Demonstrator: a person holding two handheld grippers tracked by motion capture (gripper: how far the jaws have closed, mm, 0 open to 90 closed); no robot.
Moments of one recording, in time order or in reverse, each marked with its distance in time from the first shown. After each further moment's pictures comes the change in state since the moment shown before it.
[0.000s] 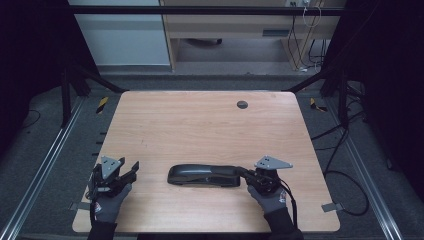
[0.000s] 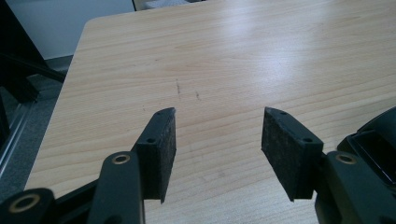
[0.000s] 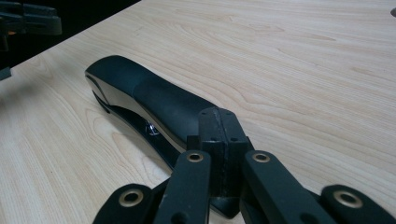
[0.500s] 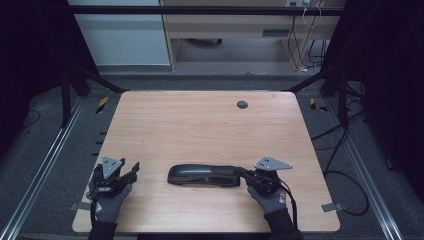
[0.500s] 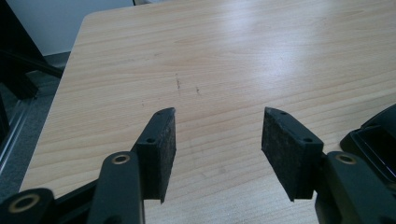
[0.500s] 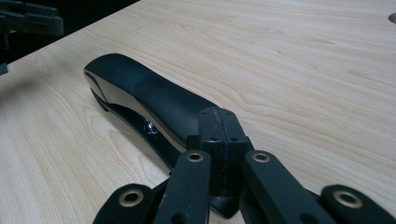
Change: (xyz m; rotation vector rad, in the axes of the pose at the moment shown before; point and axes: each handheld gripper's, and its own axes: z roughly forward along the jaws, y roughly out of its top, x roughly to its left) left arm -0.001 -0.003 0.003 0.018 0.001 -0.002; right arm 0.001 -0.002 0.000 -0.005 -0.007 -0.028
